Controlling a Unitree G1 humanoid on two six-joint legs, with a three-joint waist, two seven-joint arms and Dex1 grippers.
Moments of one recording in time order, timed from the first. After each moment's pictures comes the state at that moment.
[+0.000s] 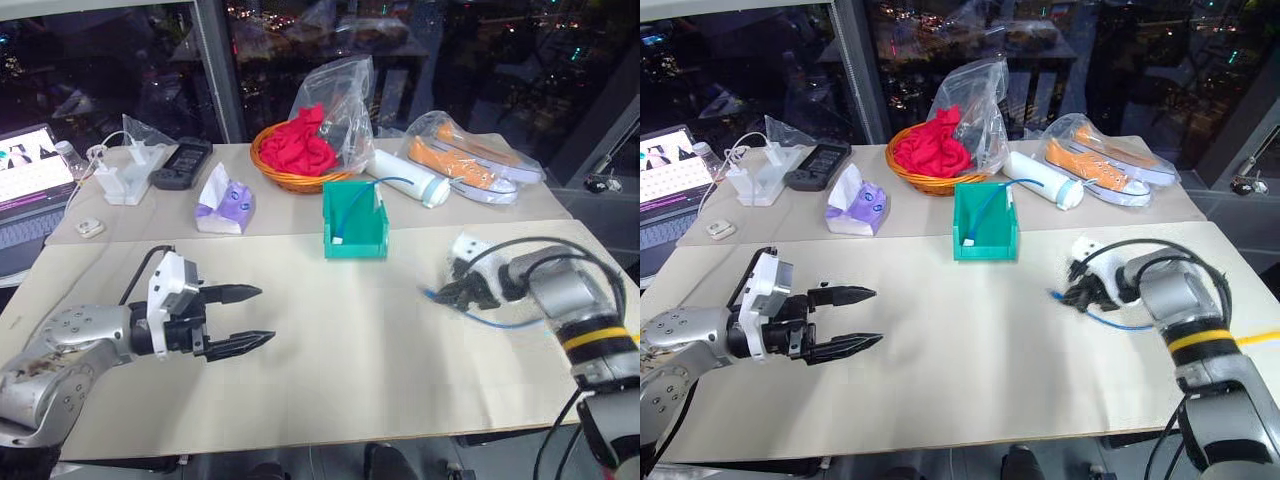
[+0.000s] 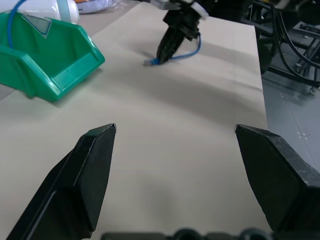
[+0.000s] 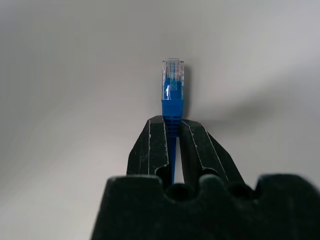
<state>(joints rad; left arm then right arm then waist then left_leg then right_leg) -0.10 0.87 0.24 -0.50 -0.78 0.61 -1.02 -0.69 -0.79 0.25 0.26 0.05 0.57 1.25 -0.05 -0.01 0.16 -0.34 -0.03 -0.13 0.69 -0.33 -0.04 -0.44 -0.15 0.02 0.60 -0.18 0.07</state>
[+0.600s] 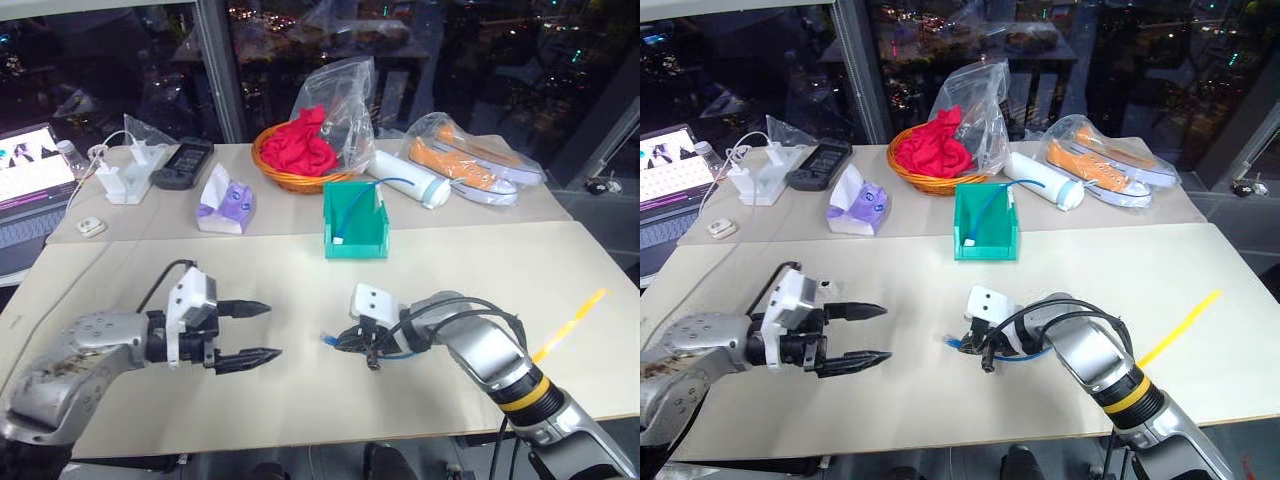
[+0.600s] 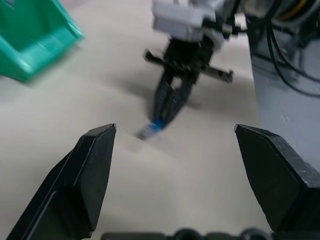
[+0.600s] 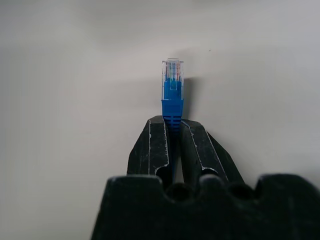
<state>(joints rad) -0.11 0.87 0.10 -0.47 -0.69 0.57 -1.07 -0.55 -0.57 0.47 -0.23 0.10 0.76 1.00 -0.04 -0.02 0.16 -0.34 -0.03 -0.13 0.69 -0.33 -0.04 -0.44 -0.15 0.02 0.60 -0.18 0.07</state>
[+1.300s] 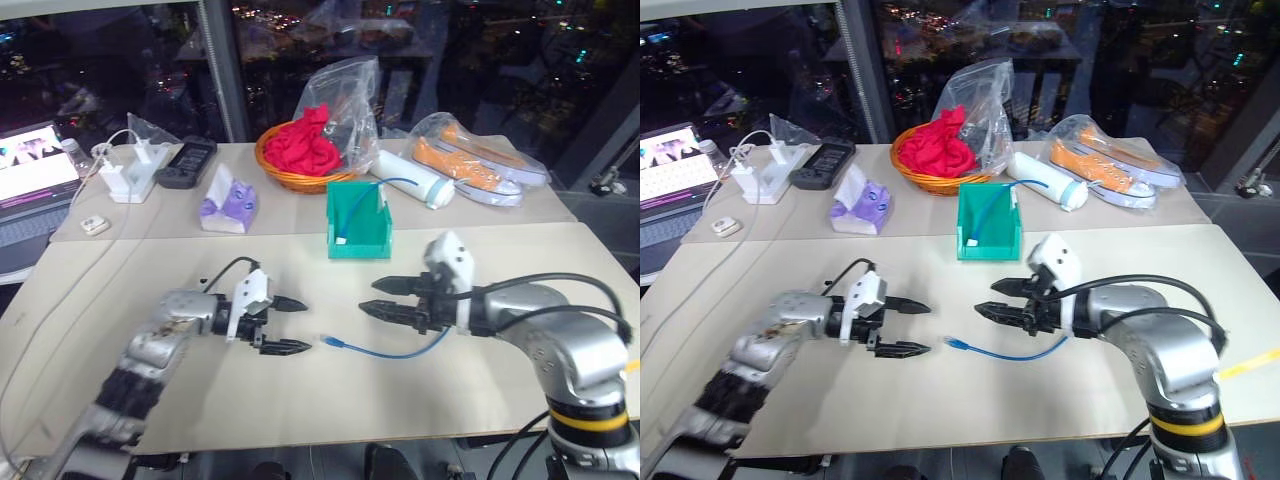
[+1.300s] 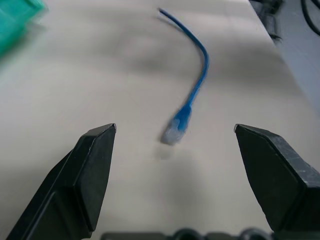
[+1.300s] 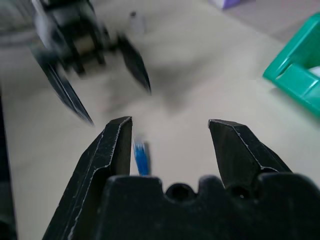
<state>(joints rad) -0.52 0.58 -0.26 0.21 -0.32 0.18 -1.30 -0.40 -0.54 -0.14 -0.59 0.55 1.10 0.85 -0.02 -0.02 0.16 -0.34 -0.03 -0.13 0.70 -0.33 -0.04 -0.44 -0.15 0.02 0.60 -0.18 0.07</state>
